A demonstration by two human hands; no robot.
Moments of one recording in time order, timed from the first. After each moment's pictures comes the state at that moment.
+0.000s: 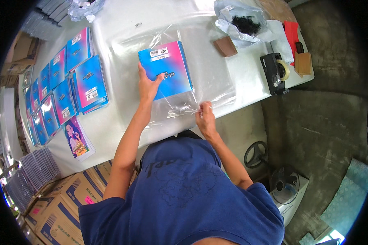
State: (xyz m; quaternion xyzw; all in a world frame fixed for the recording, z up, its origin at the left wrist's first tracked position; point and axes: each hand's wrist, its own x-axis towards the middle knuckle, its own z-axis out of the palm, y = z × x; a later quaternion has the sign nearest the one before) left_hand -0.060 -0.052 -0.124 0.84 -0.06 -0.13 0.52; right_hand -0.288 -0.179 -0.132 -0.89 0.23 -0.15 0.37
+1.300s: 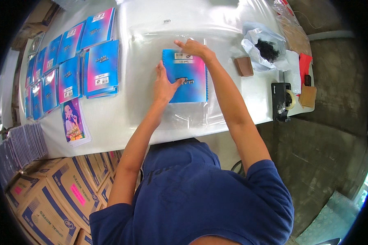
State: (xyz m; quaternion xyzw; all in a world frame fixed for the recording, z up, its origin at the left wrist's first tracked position) left_hand -0.058 -0.052 -0.108 0.87 -0.08 -0.13 0.48; right_hand 0.032 -0.234 -0.085 -0.95 0.09 0.16 0.26
